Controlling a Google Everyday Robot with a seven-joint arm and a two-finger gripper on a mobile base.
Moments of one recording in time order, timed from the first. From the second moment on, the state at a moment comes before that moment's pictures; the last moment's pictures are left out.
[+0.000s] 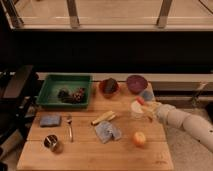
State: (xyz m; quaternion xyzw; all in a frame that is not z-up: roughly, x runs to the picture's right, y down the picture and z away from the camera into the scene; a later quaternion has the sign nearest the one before) arm 0.229 0.093 0.750 -0.05 -0.30 0.53 0.79
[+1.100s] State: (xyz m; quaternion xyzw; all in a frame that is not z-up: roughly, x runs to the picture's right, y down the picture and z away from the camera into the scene) arm 0.231 0.084 0.764 -0.04 -0.32 0.53 0.78
